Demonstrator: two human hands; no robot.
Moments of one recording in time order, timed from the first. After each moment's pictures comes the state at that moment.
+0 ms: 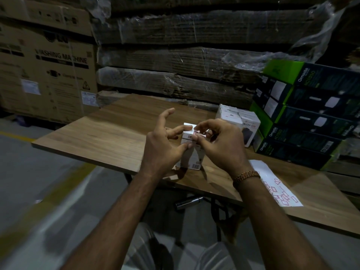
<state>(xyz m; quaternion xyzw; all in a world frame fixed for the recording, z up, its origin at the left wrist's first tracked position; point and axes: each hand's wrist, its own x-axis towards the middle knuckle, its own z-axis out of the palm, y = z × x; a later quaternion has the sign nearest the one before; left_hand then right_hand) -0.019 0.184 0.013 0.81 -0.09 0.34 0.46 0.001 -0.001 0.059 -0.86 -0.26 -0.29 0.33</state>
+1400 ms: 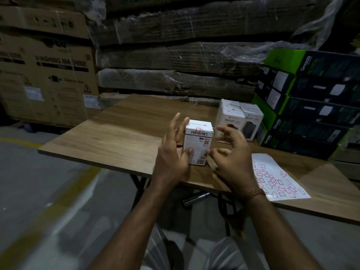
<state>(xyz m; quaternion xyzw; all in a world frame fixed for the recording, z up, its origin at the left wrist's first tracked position) -0.026 0.170 -0.013 0.78 -0.15 0.33 0.51 -0.007 -0.019 0.006 -0.78 -0.19 -0.26 0.53</state>
